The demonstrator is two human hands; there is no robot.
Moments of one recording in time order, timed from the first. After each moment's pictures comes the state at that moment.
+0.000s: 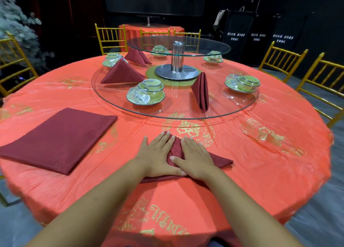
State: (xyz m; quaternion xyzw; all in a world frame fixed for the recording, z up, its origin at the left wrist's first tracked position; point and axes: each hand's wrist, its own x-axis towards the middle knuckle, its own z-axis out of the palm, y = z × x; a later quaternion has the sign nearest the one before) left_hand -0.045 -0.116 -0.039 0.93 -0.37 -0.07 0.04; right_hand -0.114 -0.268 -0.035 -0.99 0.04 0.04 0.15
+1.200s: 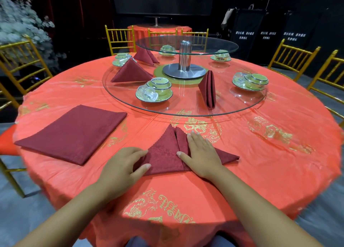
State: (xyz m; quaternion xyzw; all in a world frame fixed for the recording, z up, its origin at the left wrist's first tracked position) left_hand -0.101 -0.009 -0.027 0.92 -0.32 0.10 0.21; right_hand -0.120 -0.267 -0.046 -0.99 0.02 -0.03 0.12
